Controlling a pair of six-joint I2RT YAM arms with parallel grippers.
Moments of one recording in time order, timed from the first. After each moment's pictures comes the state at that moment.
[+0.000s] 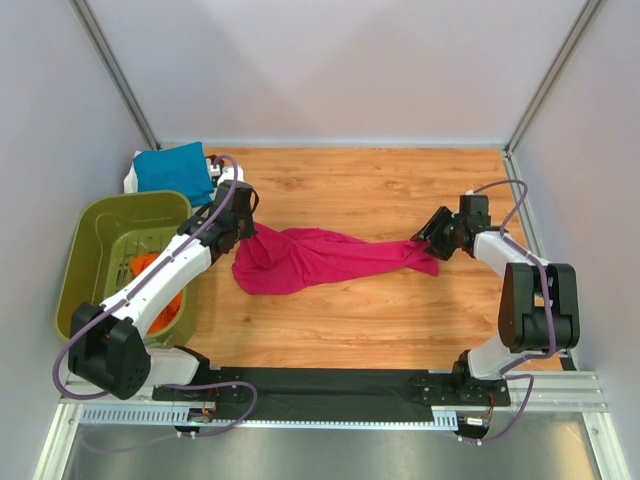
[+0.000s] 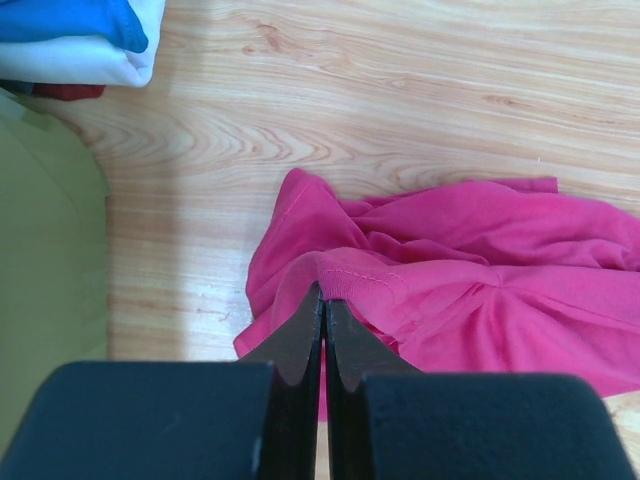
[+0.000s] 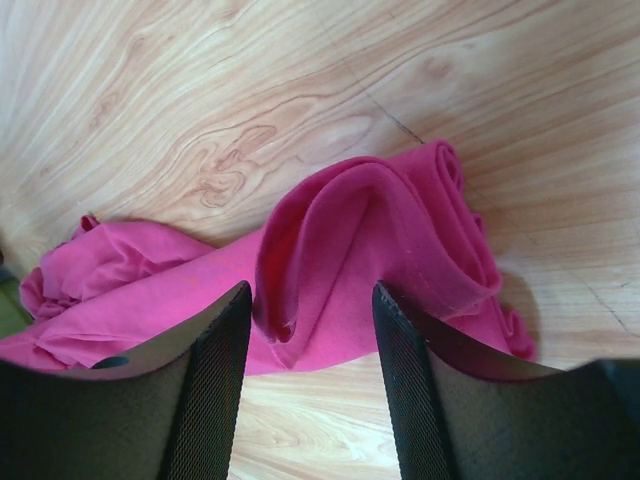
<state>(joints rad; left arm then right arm) -0.42 1.31 1.04 -0.48 -0.37 -0.42 -0.02 1.57 0.86 -0.22 -0.31 0.68</state>
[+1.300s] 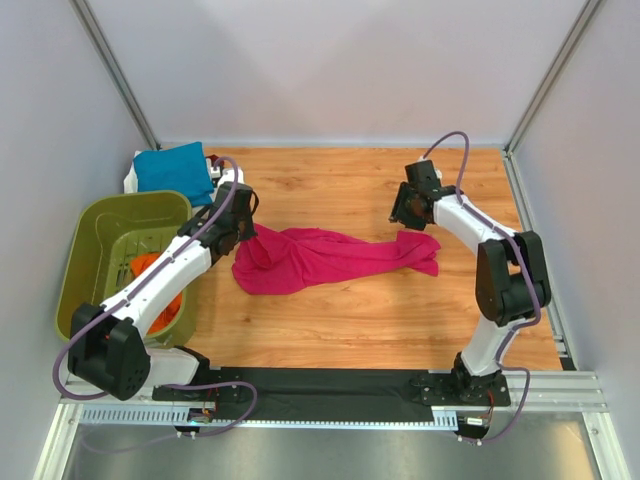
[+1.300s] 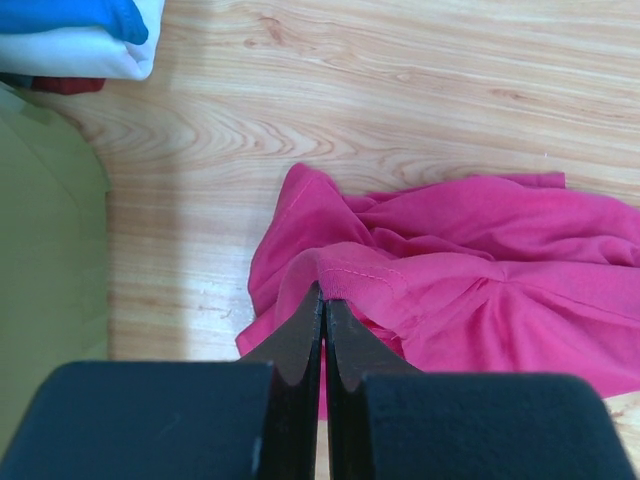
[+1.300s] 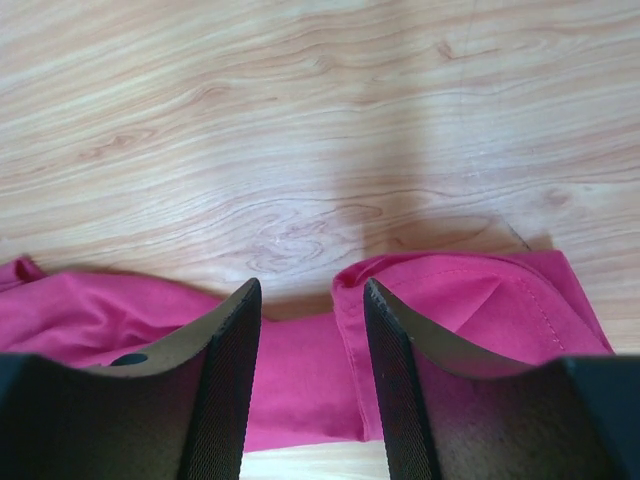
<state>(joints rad) -0.42 1.31 1.02 -0.48 -0.37 -0.42 0.25 1.77 1.26 -0.45 0.05 0.57</state>
